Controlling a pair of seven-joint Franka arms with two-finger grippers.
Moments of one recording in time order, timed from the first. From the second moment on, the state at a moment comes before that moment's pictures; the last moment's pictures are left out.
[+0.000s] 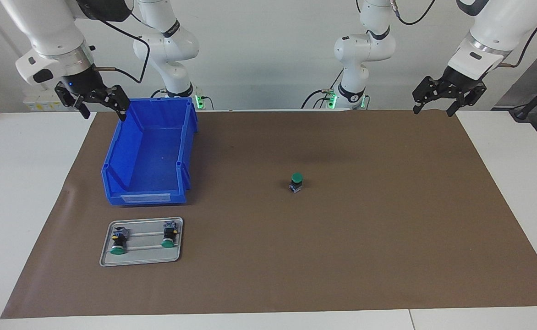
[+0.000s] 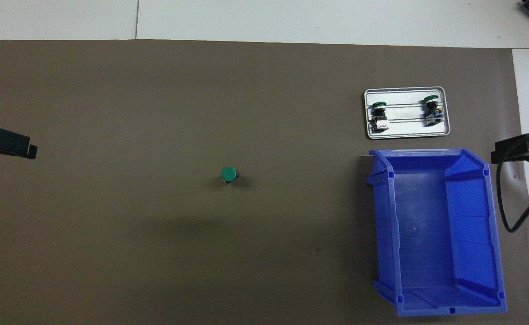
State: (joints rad) left arm 0.01 -0.01 -0.04 -1.50 -0.06 1.46 0.08; right arm 0.10 -0.05 -0.14 -1.60 -0.03 1.52 0.05
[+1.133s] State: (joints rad) left arm 0.01 -0.01 -0.04 -1.52 -0.06 1.46 0.08; right arm 0.74 0.25 -0.13 -1.65 0.04 2.01 0.80
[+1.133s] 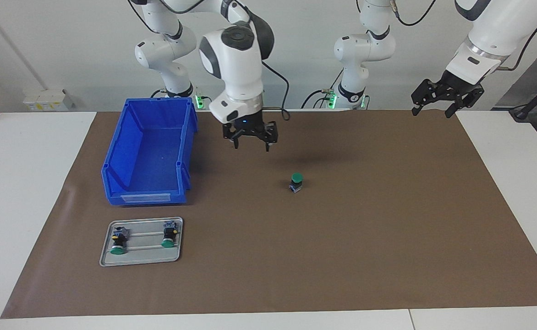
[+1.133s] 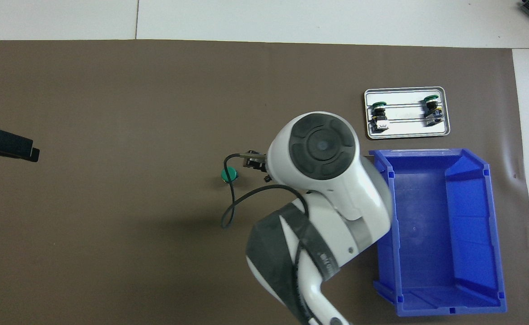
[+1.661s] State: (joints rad) left arm 0.01 -0.01 -0.04 -1.52 -0.03 1.46 0.08; right arm 0.86 0.51 -0.13 -1.59 -0.03 2.26 0.90
